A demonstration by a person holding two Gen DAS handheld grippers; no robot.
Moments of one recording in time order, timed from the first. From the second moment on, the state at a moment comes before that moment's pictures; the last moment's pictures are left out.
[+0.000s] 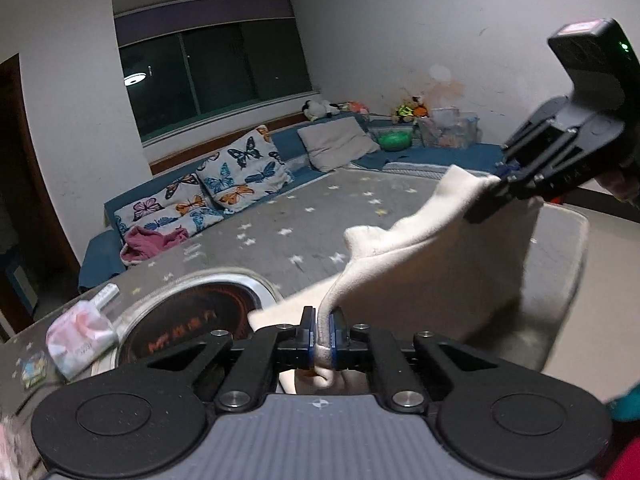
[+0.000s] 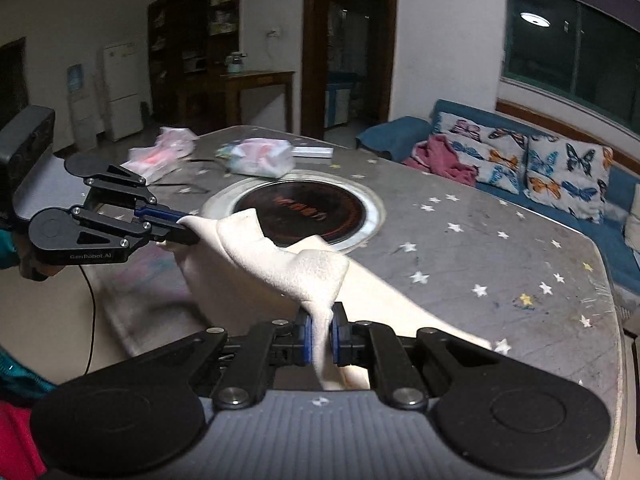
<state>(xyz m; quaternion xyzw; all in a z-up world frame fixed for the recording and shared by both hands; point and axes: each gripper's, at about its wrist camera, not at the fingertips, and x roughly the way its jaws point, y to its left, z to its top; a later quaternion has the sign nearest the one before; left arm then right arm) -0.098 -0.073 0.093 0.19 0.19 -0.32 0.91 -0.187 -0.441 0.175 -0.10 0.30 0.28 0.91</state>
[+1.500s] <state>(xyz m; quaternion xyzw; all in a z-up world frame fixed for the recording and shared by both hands) 0.059 -0.174 0.022 0.12 0.33 -0.31 0.88 -0.039 -0.439 0.084 0.00 0.39 0.16 0.91</state>
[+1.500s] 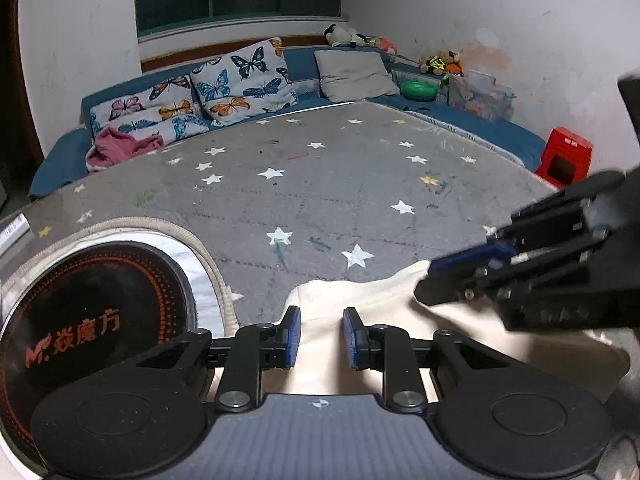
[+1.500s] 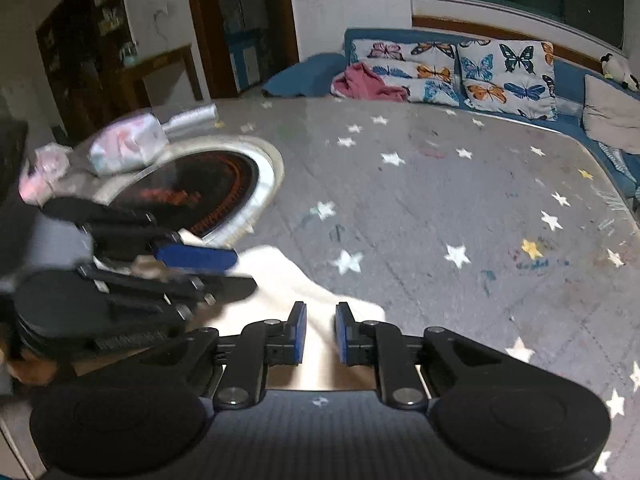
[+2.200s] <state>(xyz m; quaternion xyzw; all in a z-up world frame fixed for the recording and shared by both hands) 0.055 -0.180 0.022 0.13 0.32 -0.30 0.89 -0.077 -0.519 0.093 0.03 0.40 0.11 0.91</state>
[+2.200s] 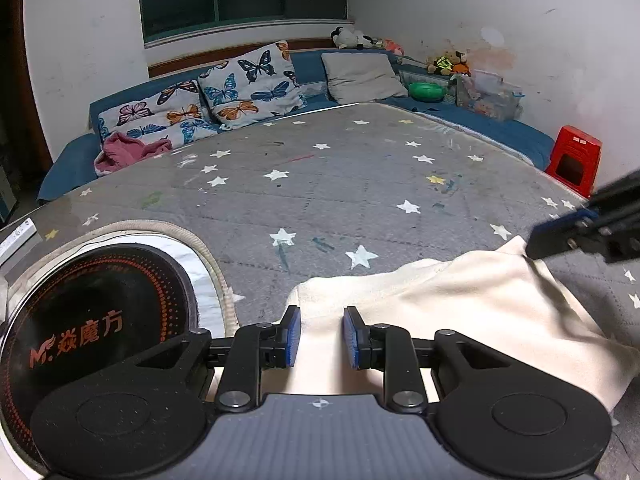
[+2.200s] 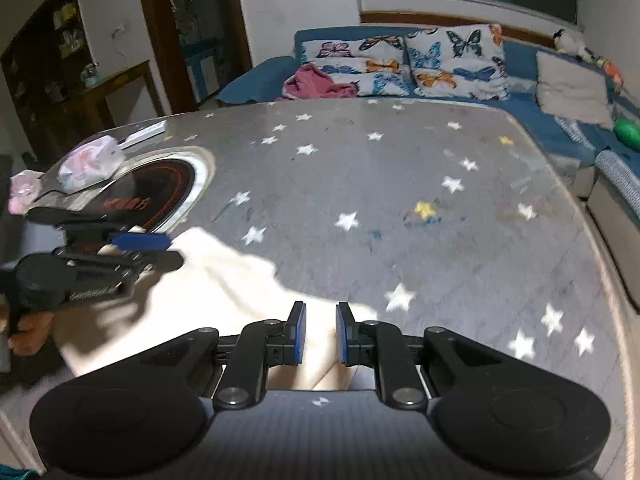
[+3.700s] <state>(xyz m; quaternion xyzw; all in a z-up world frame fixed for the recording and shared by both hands) 0.041 -0.188 0.024 0.15 0.31 -0.28 0.90 -0.080 -0.523 0.086 0.02 0.38 0.13 0.91</state>
